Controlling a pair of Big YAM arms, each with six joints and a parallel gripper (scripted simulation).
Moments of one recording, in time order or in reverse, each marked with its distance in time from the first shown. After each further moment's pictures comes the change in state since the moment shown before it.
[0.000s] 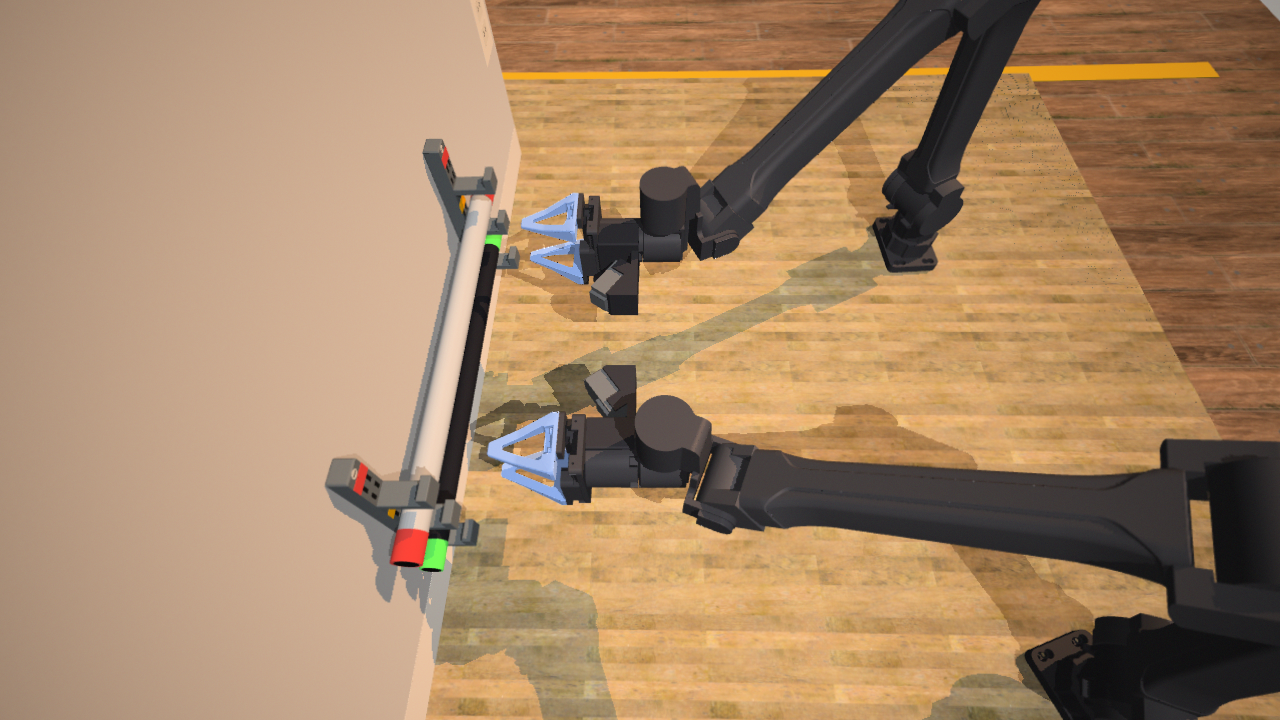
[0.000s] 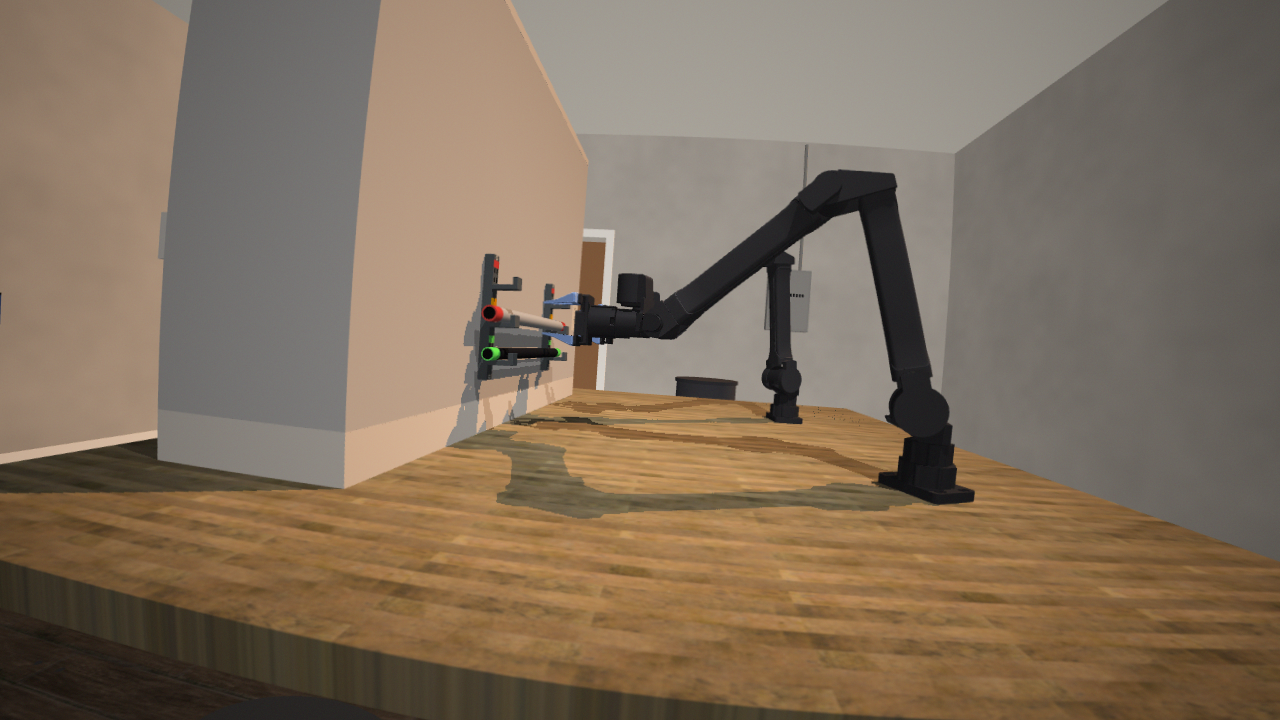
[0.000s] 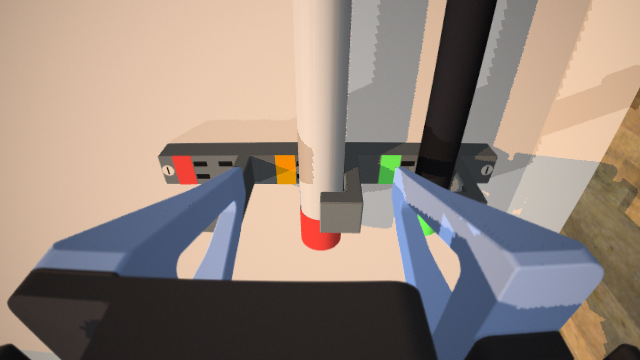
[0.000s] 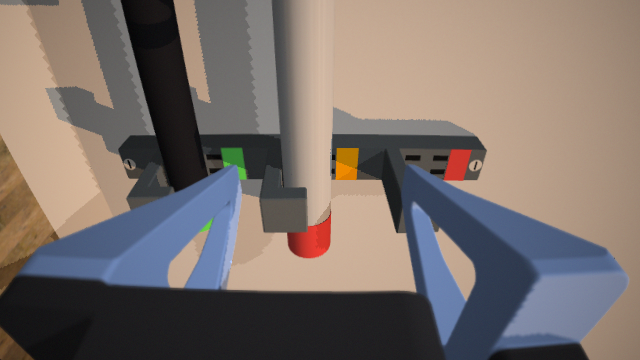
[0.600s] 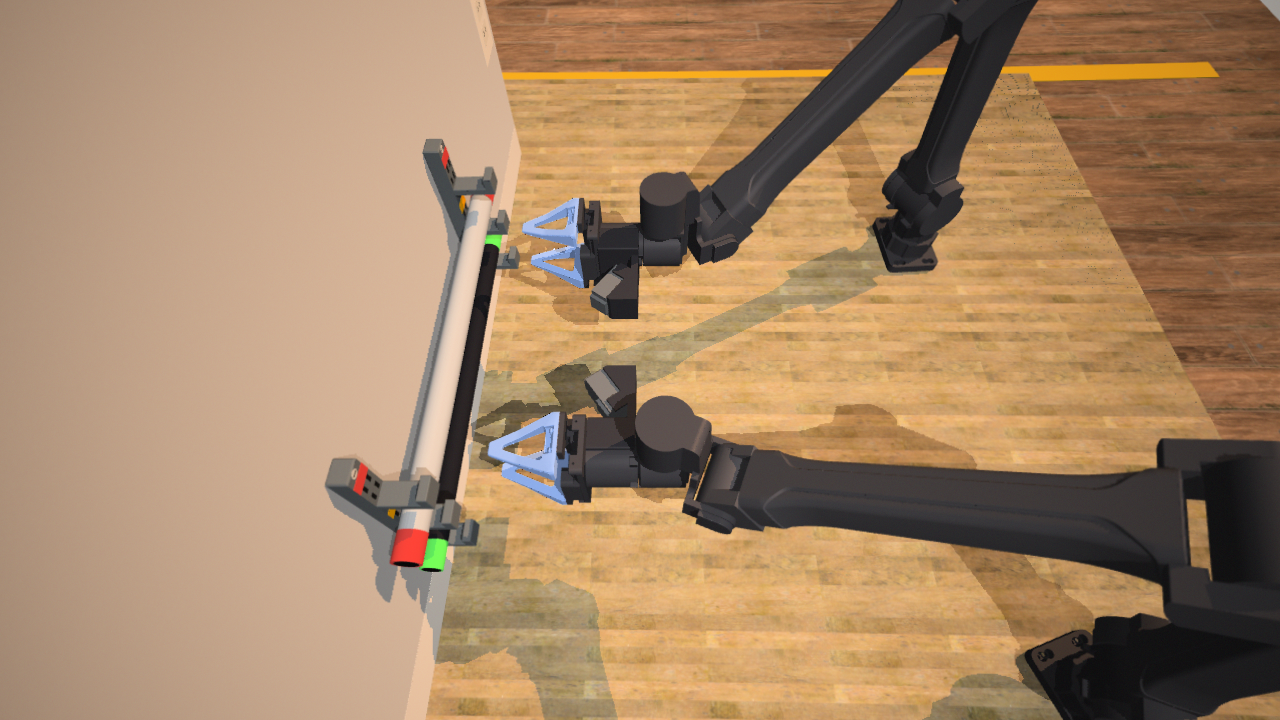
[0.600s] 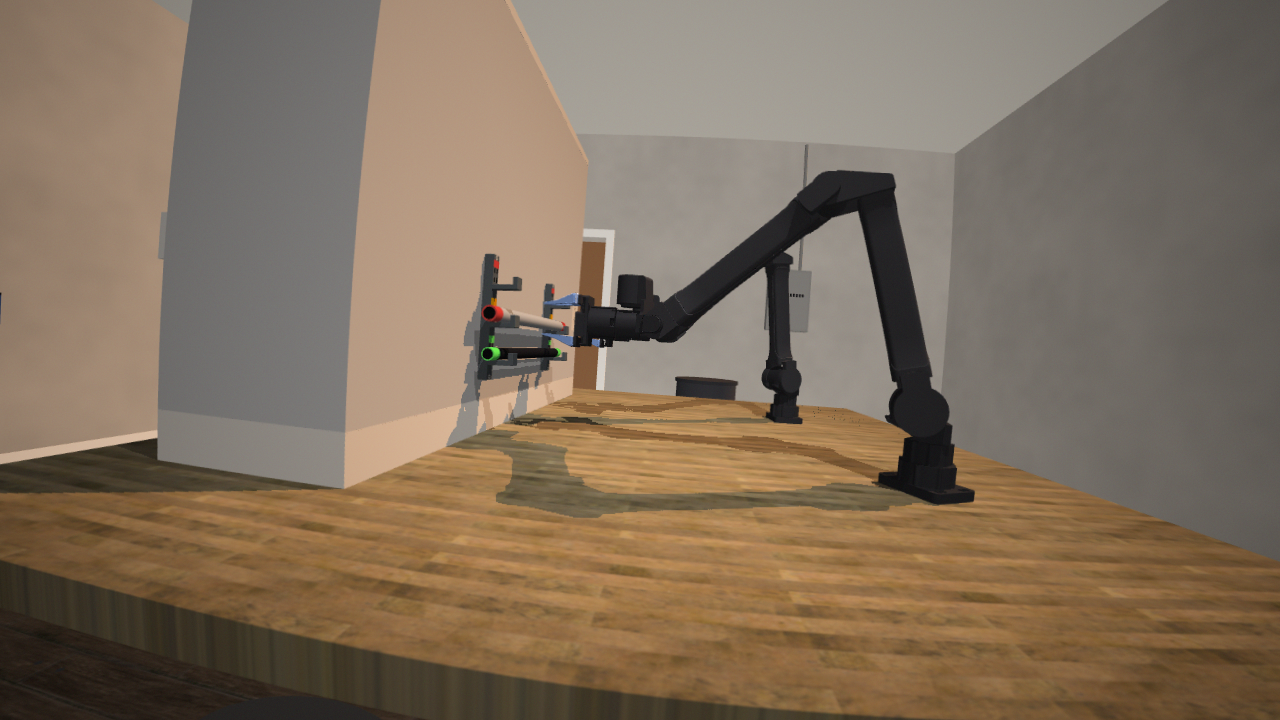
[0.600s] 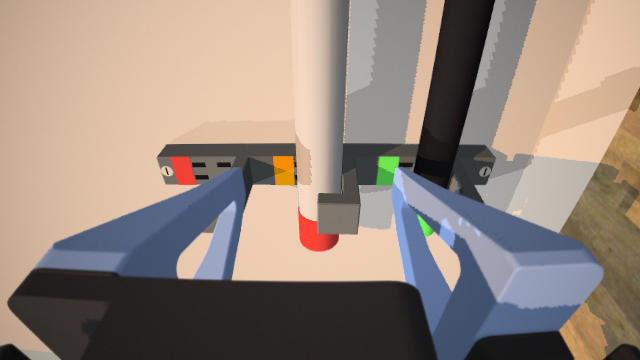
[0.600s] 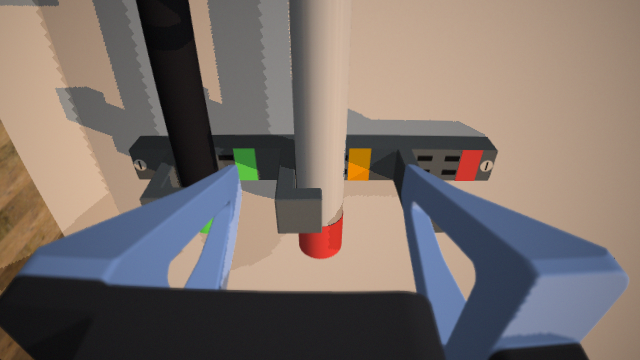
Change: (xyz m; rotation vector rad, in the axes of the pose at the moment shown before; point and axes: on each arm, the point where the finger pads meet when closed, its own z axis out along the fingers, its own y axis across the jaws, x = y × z) left arm -0.001 -0.002 0.000 -0.003 -0.001 -0.001; right arm 0.000 0.008 0.000 0.001 -0.001 0.001
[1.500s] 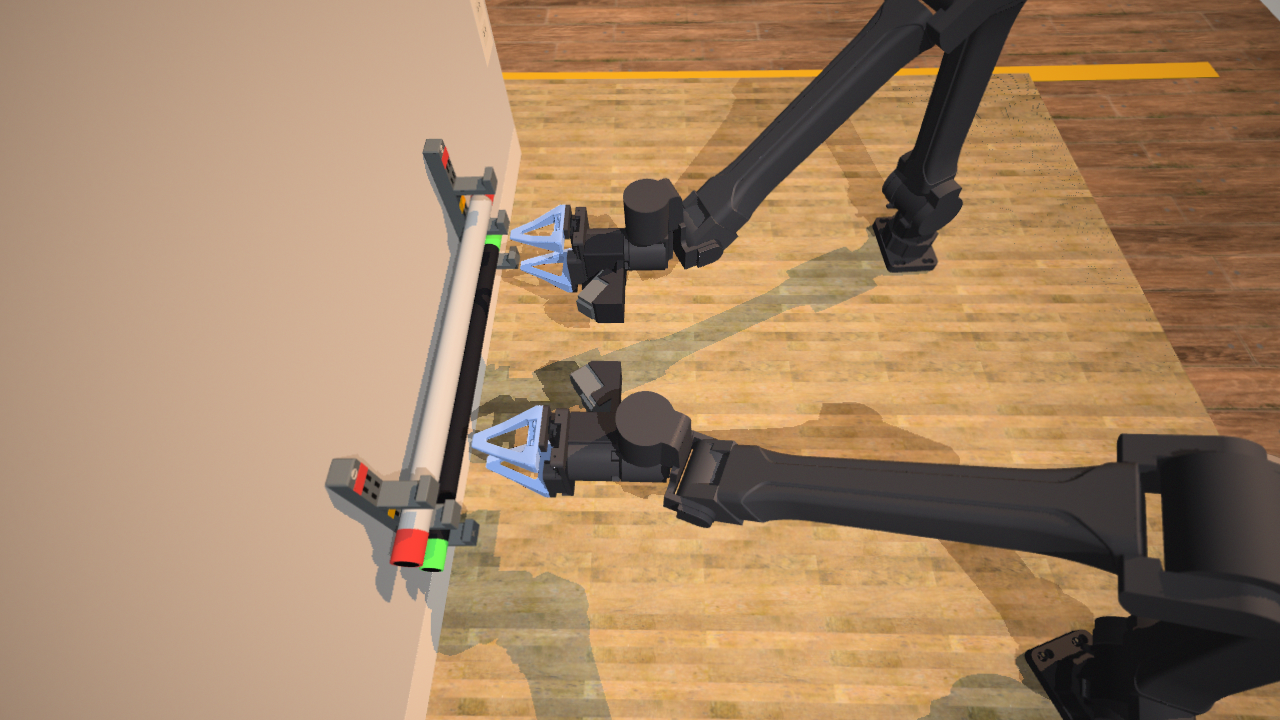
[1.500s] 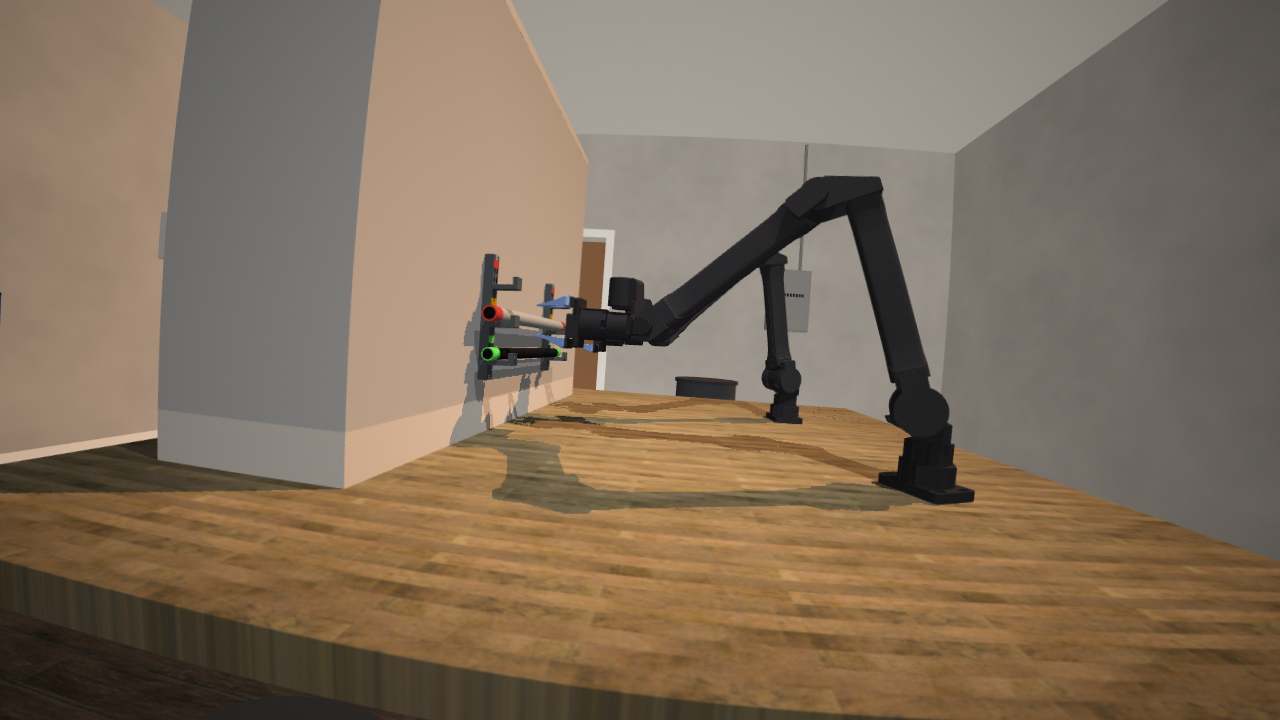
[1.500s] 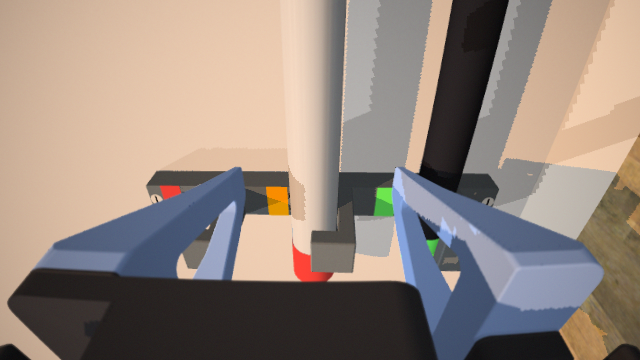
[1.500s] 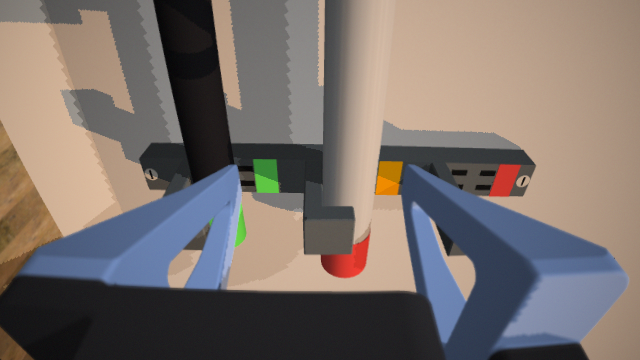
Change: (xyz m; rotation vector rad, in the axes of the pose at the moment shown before) left arm -0.011 -0.004 0.019 -0.008 -0.017 -0.004; right arm 0.003 0.016 0.019 -0.015 -0.001 -0.007
